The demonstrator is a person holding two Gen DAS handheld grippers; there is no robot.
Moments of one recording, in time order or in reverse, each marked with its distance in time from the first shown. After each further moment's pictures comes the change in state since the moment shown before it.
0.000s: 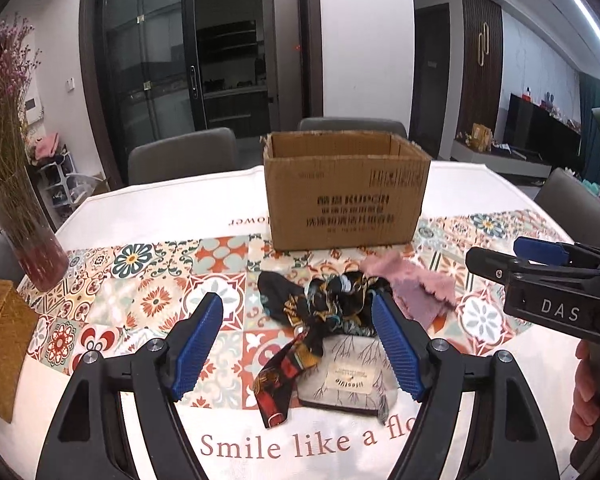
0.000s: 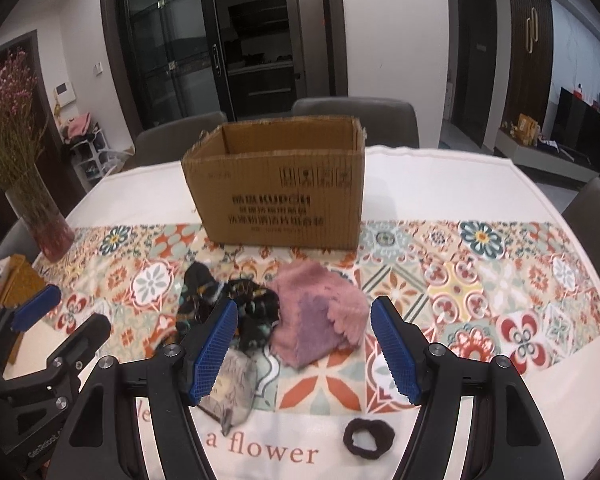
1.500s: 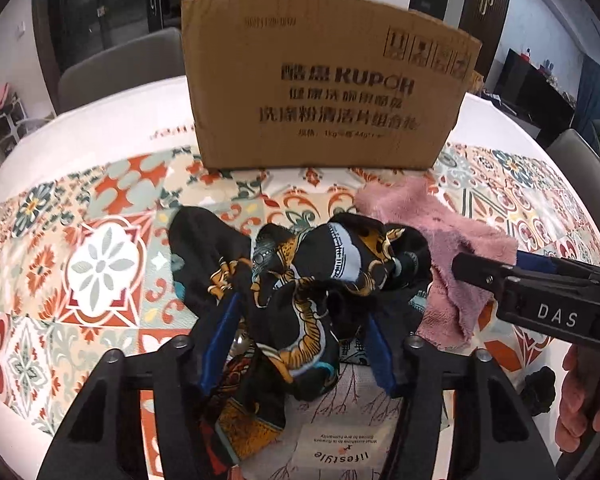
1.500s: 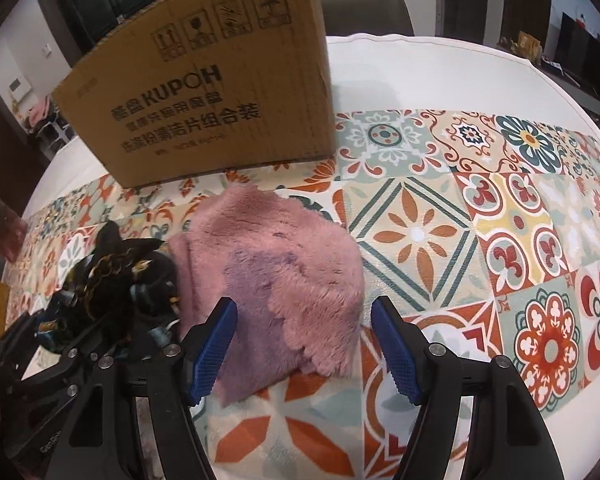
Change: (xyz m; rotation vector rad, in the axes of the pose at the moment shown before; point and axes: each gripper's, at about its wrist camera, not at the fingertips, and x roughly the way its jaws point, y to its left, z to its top) left arm 0.167 -0.021 -0.021 -0.015 0.290 -0.128; right arm 0.155 -0.045 -0.025 0.139 0.280 0.003
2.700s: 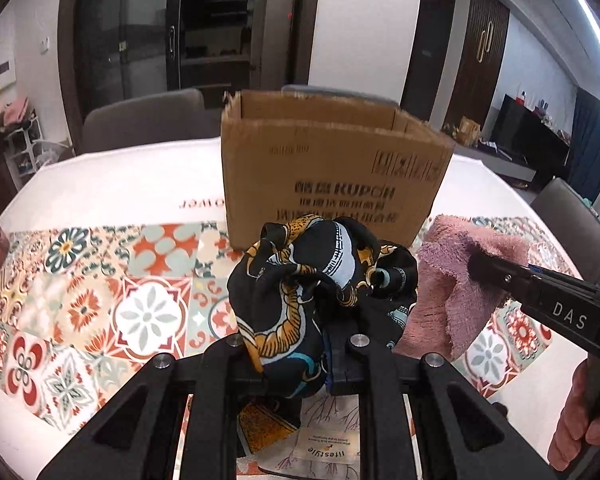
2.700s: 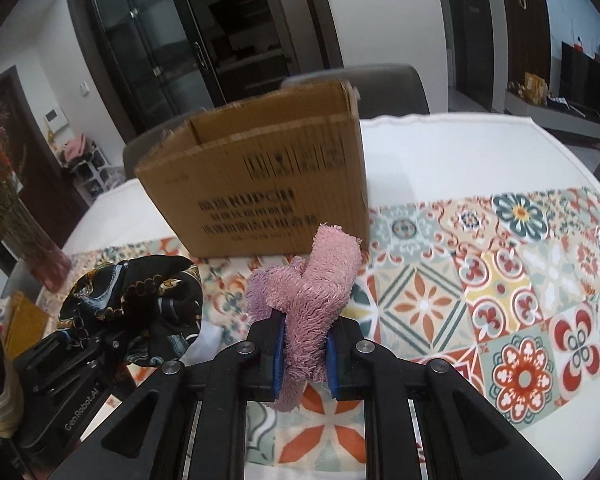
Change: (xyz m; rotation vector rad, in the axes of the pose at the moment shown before) left arm -0.077 0.010 0.027 -0.040 -0.190 -0.004; right arm -0.089 0.024 0.017 -0.027 -0.242 0.097
